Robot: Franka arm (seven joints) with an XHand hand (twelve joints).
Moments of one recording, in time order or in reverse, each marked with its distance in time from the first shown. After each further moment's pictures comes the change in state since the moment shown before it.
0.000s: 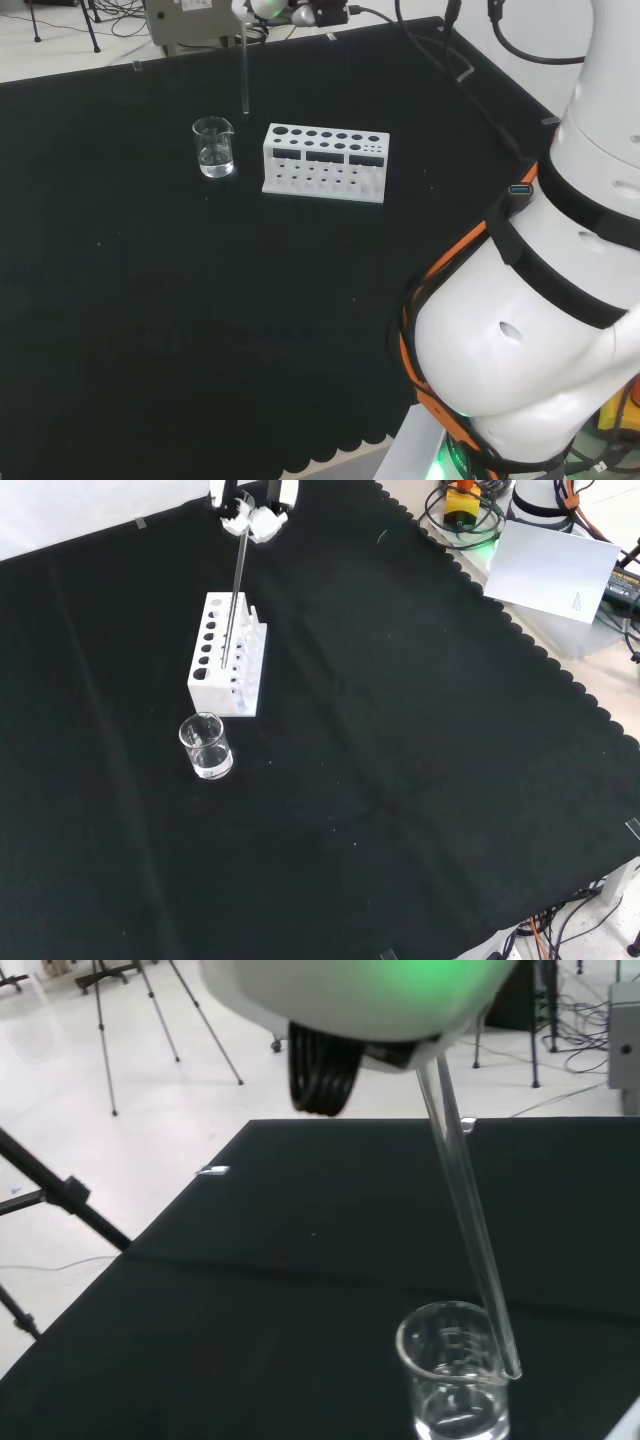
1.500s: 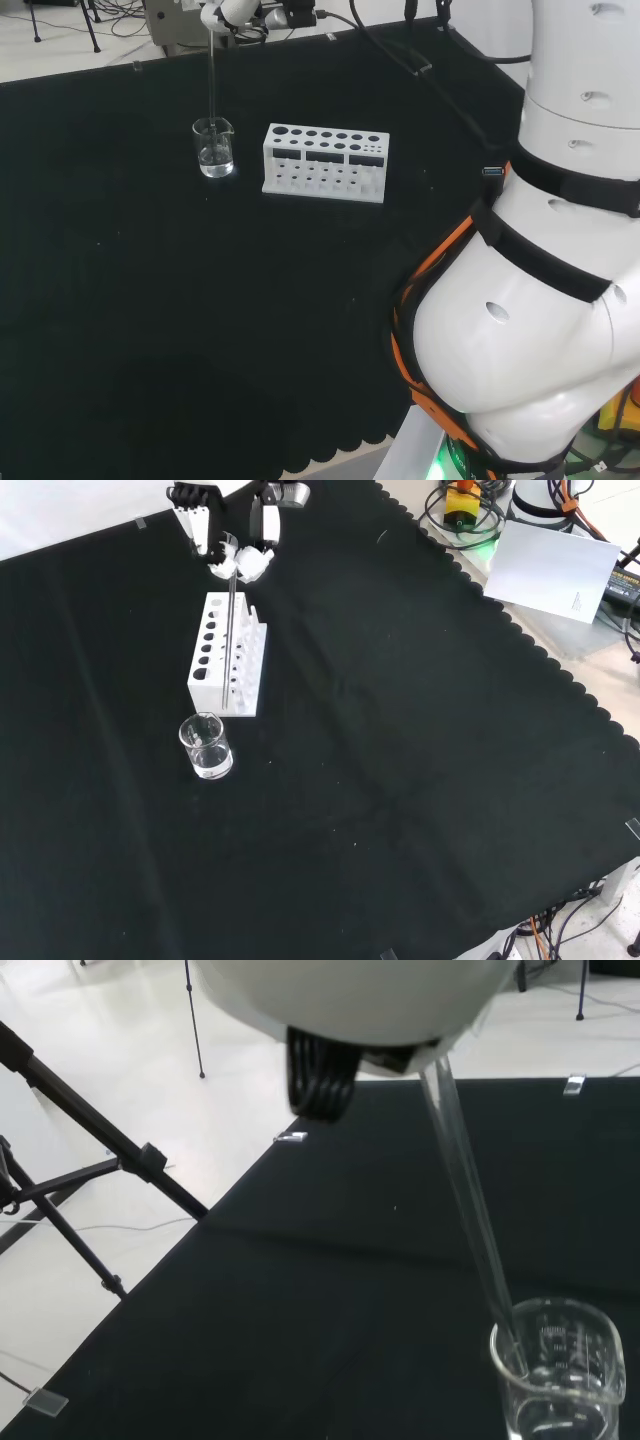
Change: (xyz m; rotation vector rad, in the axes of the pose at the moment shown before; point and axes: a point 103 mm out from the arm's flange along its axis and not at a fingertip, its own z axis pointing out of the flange) arm 0.005 0.046 0.031 0.064 0.079 -0.103
